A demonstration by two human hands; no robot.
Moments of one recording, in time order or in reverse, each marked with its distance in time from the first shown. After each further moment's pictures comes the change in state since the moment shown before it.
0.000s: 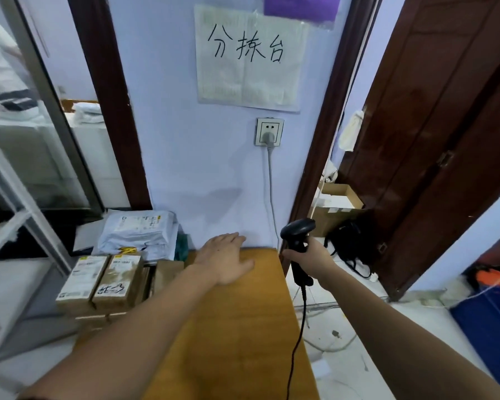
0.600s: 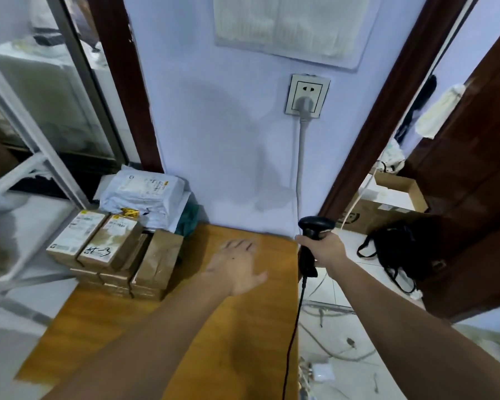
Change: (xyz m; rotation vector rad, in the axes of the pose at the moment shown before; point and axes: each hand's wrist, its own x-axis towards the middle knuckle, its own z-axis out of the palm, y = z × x) left_hand 0.080 0.033 0.081 0.018 -0.077 -0.163; right_hand 0.174 0.068 0.009 0.043 -0.113 0.168
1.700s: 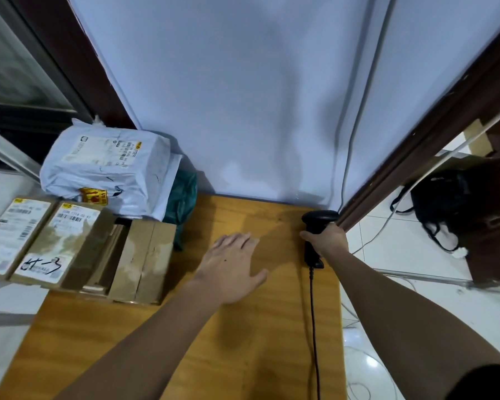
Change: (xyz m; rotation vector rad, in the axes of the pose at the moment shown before) left_hand 0.093 -0.092 0.098 -0.050 -0.146 -0.050; right_hand 0.172 0.099 0.143 -0.414 -0.011 0.117
